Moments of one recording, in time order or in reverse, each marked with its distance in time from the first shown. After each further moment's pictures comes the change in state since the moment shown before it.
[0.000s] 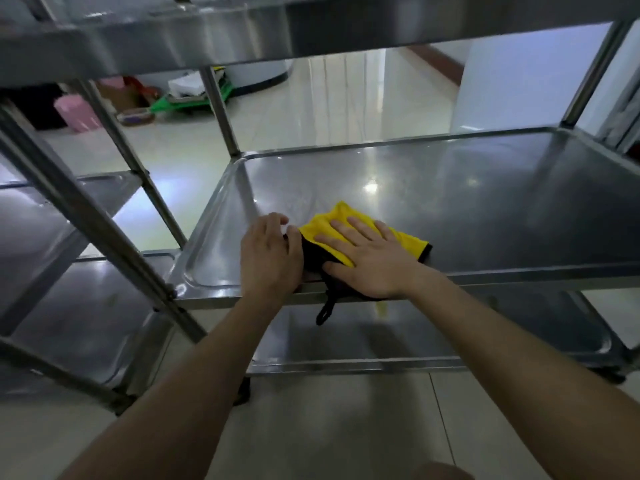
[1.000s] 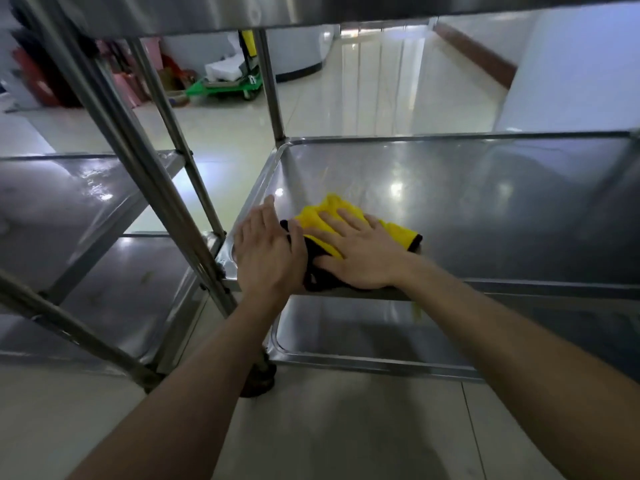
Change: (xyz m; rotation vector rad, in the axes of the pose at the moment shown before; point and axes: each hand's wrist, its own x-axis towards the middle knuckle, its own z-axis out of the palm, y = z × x) left_hand 0.010 -0.082 -0.015 0.109 0.113 -0.068; right_hand 0.072 -0.075 0.013 -0.030 -0.014 -0.162
